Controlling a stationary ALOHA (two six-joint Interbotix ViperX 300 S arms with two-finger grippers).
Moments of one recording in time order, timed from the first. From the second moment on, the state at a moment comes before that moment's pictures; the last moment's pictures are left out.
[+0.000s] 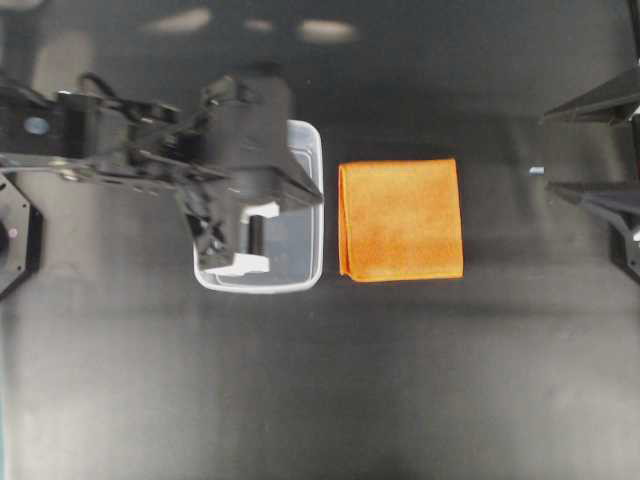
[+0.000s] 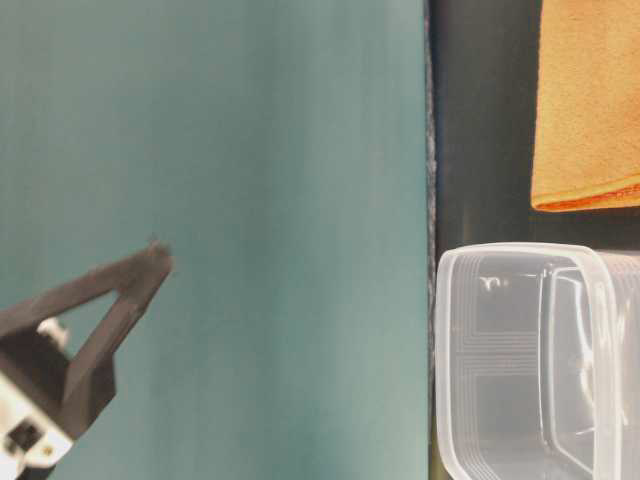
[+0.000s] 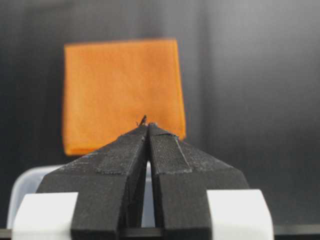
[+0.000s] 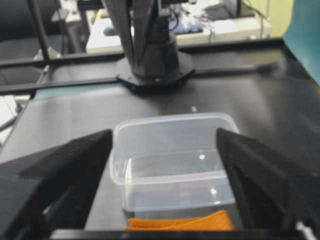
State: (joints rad) left arm -0.04 -0.15 0.28 0.04 0.57 -0.02; right arm -0.04 -1.07 1.18 0.02 -0.01 0.04
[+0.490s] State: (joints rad) left arm -0.01 0.19 -0.03 0.04 0.77 0.00; right arm -0.04 -1.11 1.18 0.03 -0.02 0.04
